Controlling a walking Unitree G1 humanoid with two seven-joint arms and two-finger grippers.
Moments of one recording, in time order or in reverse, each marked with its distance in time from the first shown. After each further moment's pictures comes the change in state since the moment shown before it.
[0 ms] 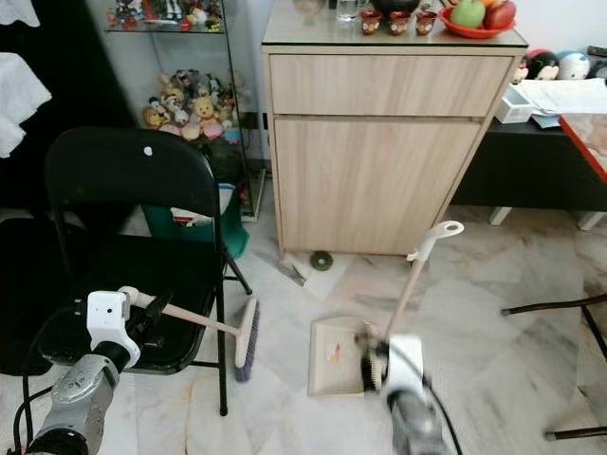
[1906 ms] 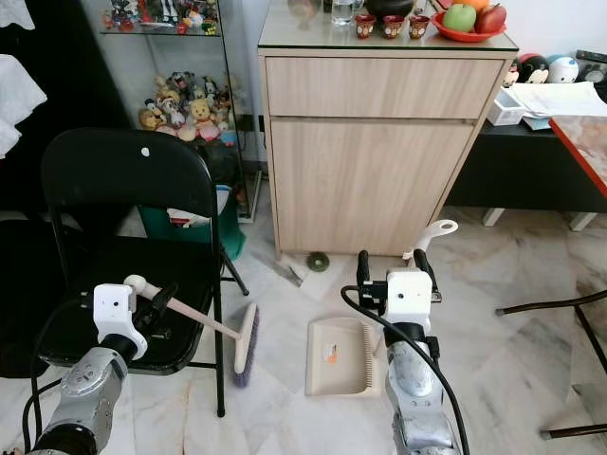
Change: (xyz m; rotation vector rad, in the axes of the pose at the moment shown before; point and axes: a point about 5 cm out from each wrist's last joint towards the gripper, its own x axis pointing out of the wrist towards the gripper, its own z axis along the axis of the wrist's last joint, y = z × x) left arm 0.005 -0.009 0.008 0.000 -0.045 -0.011; right arm -0.042 0.016 0.073 -0.136 -0.544 -0.026
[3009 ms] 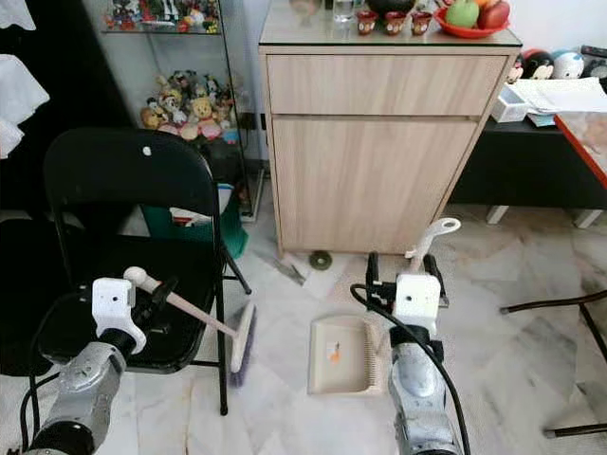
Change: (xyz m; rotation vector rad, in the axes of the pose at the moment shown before) left arm 0.002 -0.003 0.007 0.020 -0.028 -0.023; right arm 0.005 -0.001 -0.012 0.028 0.034 -0.049
